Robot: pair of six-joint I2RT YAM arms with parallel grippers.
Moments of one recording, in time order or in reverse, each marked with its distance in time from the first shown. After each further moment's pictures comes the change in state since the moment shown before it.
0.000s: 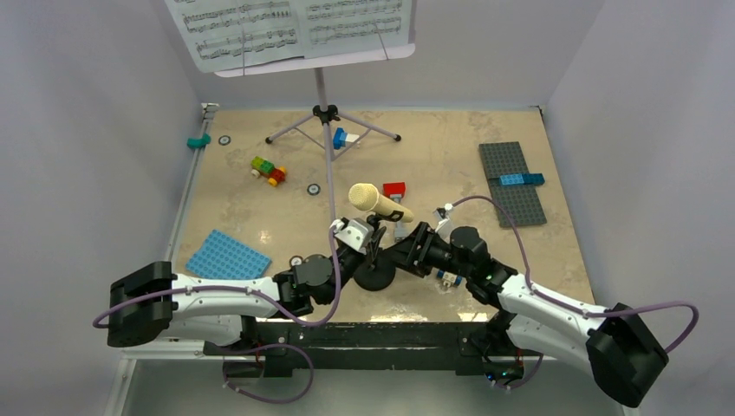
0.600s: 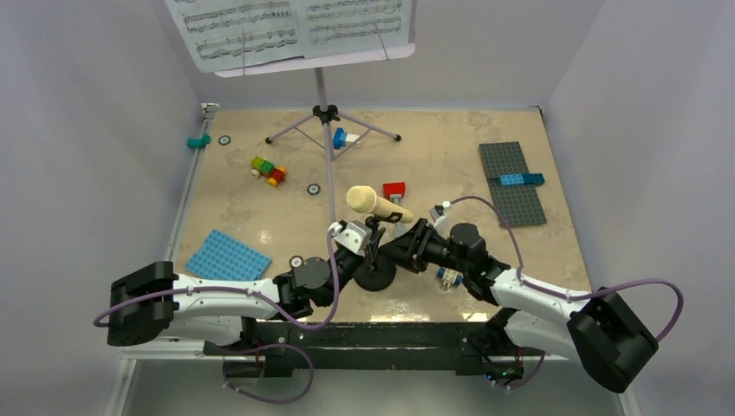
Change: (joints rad) left arm -0.016 0.002 -0.022 0.050 -0.022 0.018; right arm -0.058 0.125 -0.032 0.223 -0.106 0.129
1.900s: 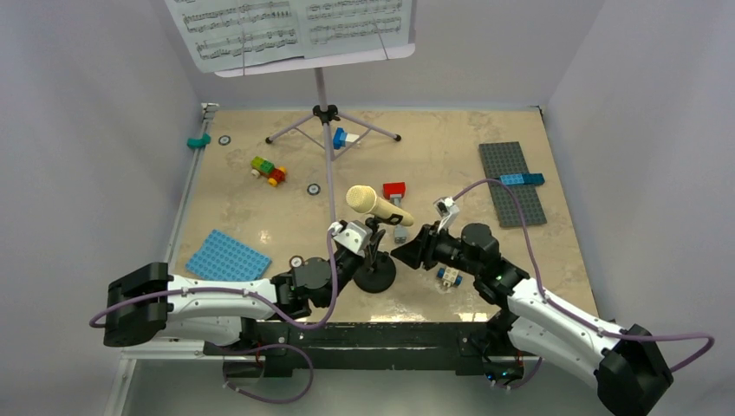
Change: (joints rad) left arm -0.011 -0.018 0.010 -0.059 -0.011 -0.027; right arm -0.014 -0.222 0.047 -0.247 0.047 -0.636
